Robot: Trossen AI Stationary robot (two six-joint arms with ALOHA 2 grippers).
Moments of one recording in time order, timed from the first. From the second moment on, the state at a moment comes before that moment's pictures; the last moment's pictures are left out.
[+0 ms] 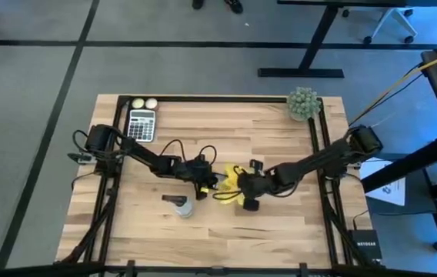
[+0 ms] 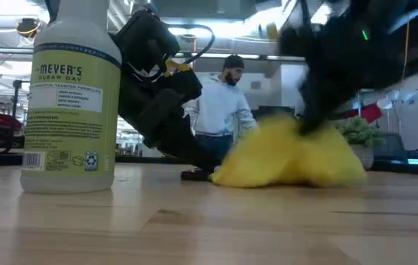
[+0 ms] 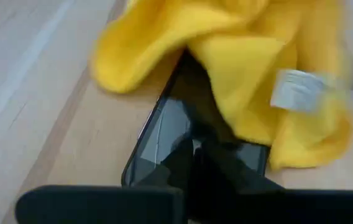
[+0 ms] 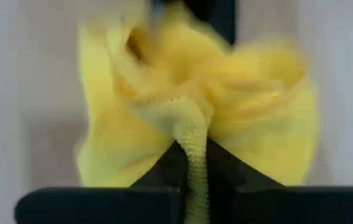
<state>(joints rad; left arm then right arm) -0.09 1.89 0.72 0.47 -0.12 -0.17 0.33 1.61 0.96 -0.38 0.36 0.38</state>
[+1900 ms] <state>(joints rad) -0.09 1.89 0.72 0.47 -0.11 -0.20 0.36 1.68 0.98 -0.38 0.47 0.43</state>
